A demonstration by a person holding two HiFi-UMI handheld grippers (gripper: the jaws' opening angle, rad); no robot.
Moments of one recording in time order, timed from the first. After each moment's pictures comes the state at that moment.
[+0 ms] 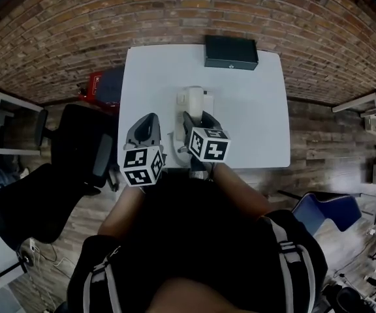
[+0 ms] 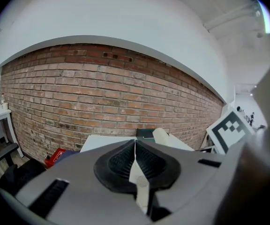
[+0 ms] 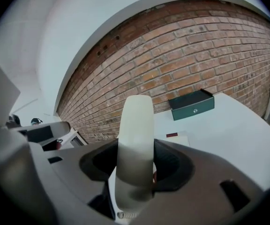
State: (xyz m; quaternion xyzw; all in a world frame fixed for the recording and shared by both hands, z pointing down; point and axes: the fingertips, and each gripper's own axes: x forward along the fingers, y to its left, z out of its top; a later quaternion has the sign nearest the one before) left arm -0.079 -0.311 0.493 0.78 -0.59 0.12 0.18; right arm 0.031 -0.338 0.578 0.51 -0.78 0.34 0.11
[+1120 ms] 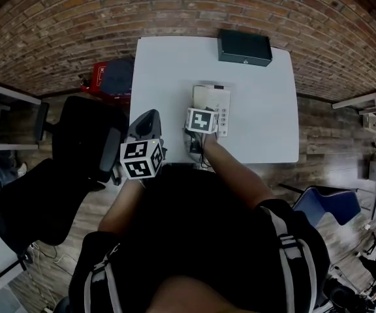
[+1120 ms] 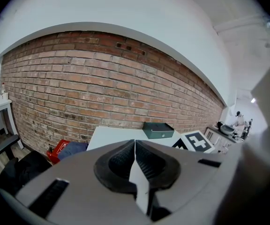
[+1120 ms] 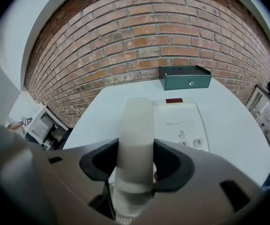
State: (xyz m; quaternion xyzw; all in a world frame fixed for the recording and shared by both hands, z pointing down) left arm -0.150 -0.316 0.526 0.78 -0.58 0.13 0.23; right arm -0.006 -0.366 0.708 0.57 -0.66 0.38 0.30
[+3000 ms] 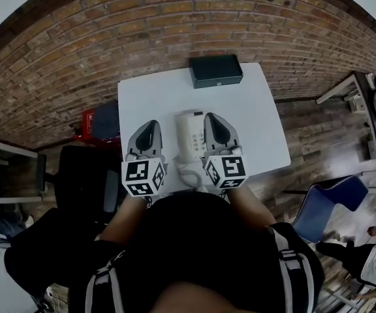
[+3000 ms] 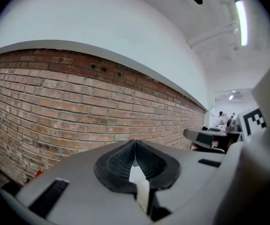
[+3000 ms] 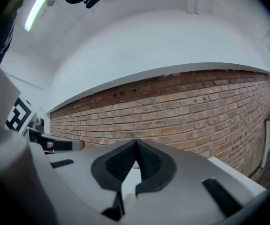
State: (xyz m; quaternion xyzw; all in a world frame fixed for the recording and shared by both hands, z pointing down) left arm -0.088 -0.358 0.446 0.85 -0.51 0.05 0.11; right arm 0.060 -0.347 0.435 0.61 -0.79 0.05 -0.02
